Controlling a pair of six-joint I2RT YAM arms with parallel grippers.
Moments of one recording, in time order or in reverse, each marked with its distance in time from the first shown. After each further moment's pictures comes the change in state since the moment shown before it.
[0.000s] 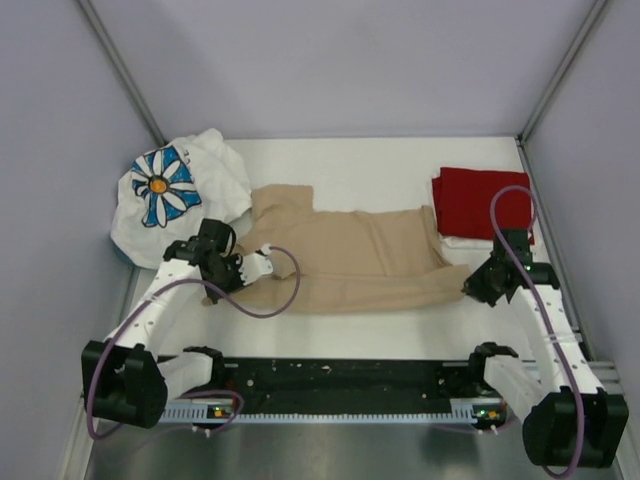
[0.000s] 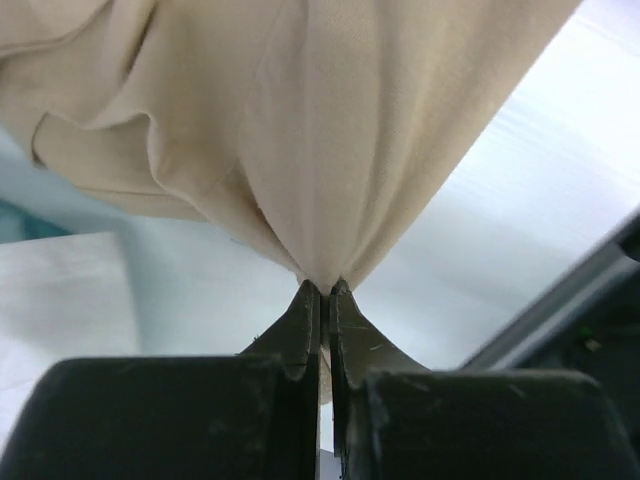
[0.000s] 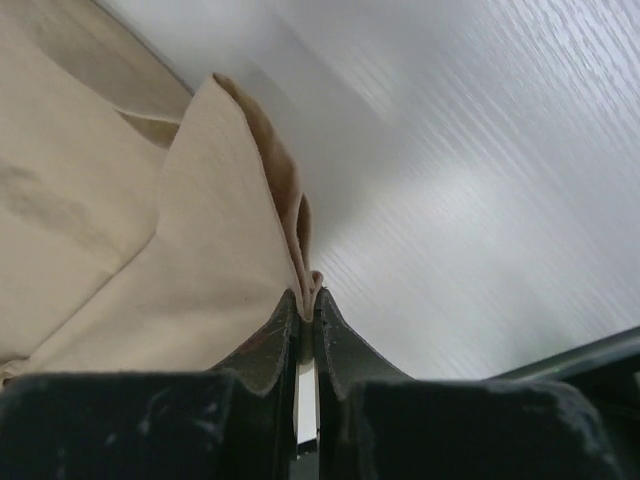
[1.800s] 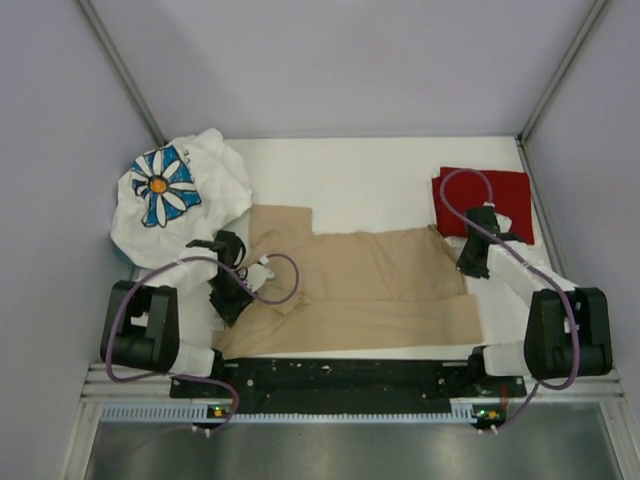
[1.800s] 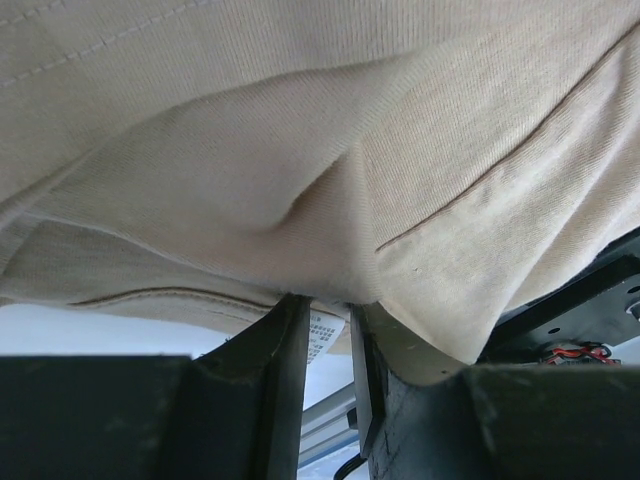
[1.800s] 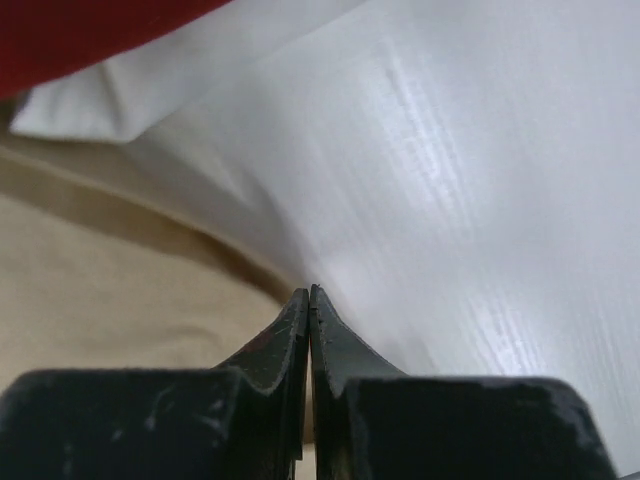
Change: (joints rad) left arm 0.013 0.289 -0.102 0.032 0.033 -0.291; right arm 0.161 0.468 0.062 0.333 0.253 -0.280
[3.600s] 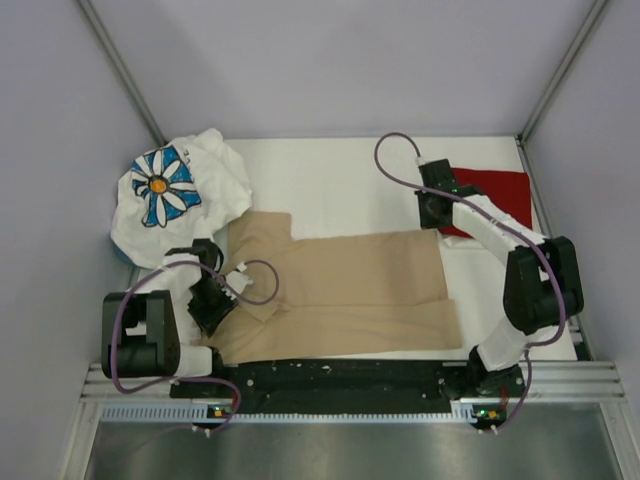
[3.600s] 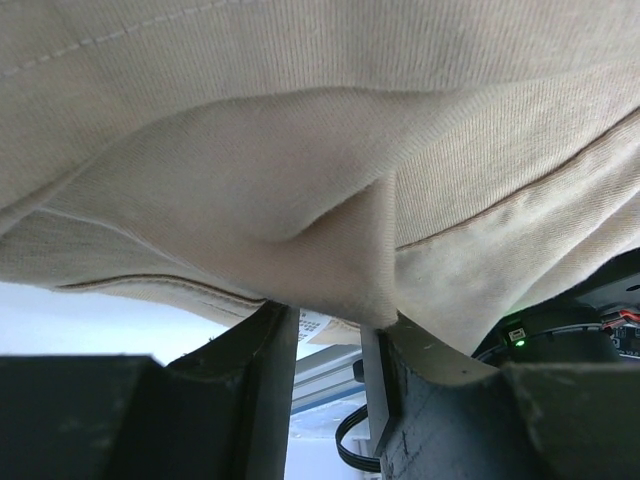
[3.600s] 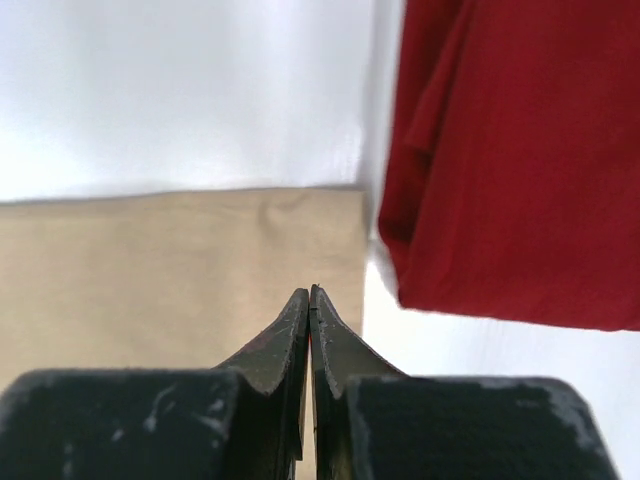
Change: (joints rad) left arm 0.203 -0.058 -0.062 -0.043 -0.127 0.079; right arm 0.176 0.303 0.442 0.011 -0.031 -0.372
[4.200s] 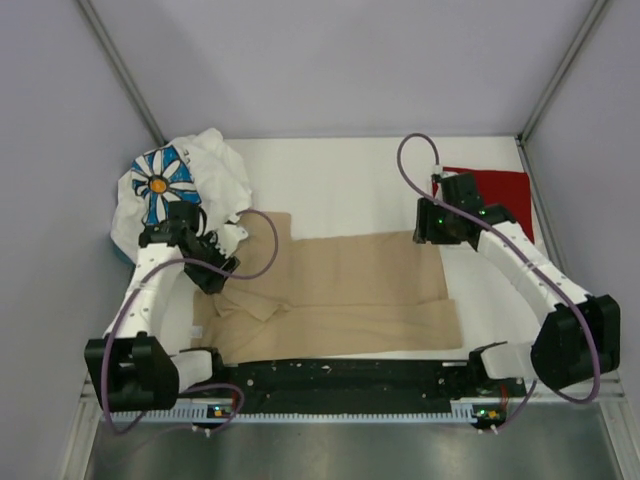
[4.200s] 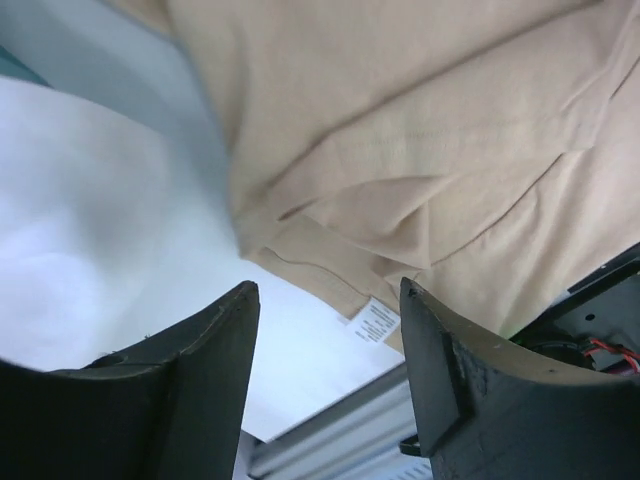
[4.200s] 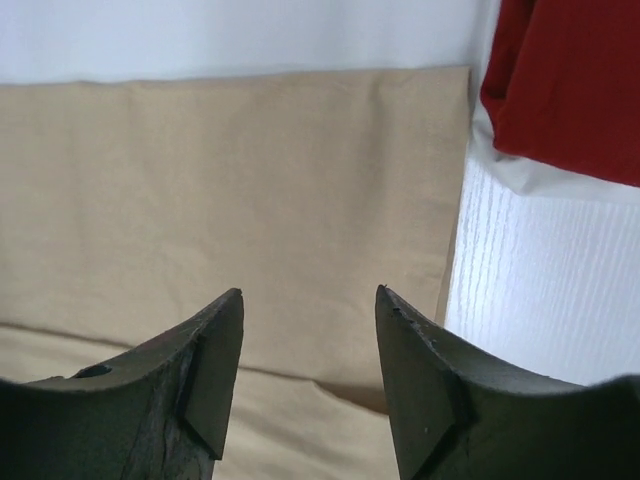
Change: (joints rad) left arm 0.004 -0.151 0.288 -0.092 0.167 0.024; right arm 0.011 -0.333 -0.148 -0.100 -0.246 0.145
